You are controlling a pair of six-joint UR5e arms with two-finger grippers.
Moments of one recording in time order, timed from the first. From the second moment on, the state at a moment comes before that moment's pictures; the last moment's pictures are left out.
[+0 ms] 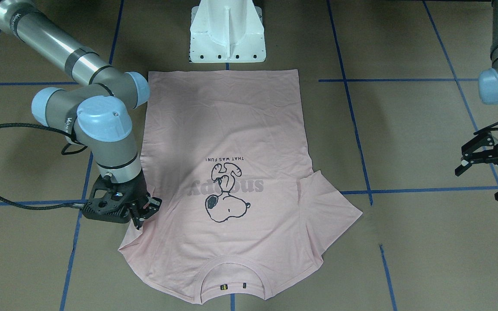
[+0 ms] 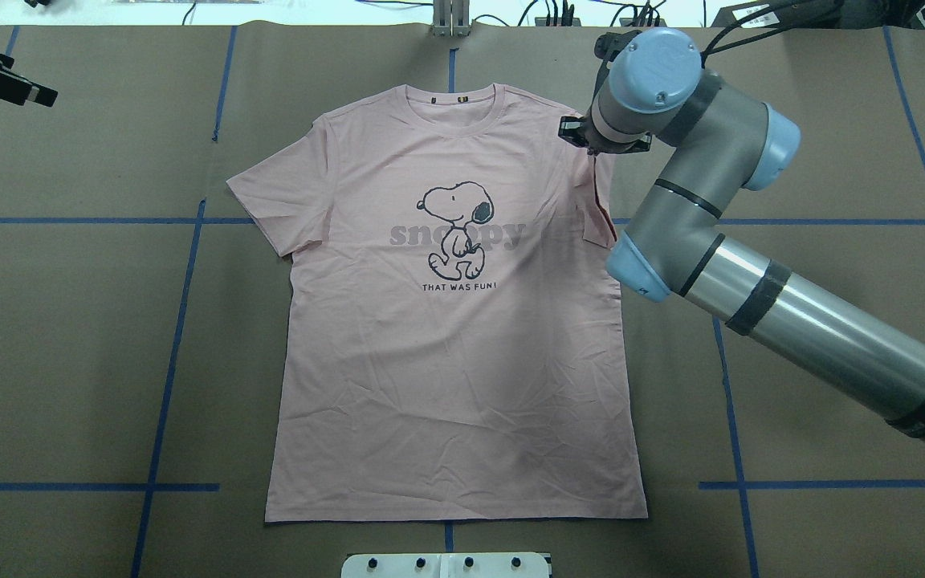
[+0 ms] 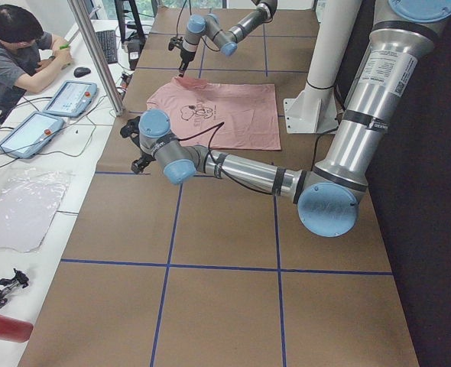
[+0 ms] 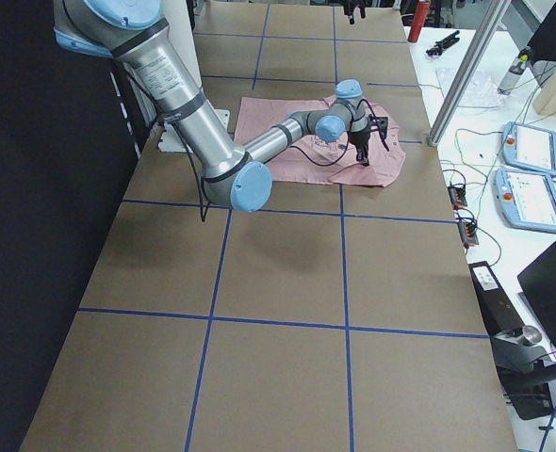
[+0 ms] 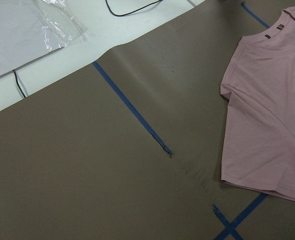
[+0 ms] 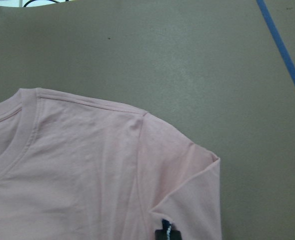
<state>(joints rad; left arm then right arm) -1.29 -1.89 -1.45 -2.30 -2.39 -0.22 0.77 -0.84 1.32 -1.28 1.72 1.23</state>
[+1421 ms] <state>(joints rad) -1.12 -1.94 -1.45 -2.30 -2.16 -0.53 0.81 -0.75 1.25 -1.29 1.84 1.05</state>
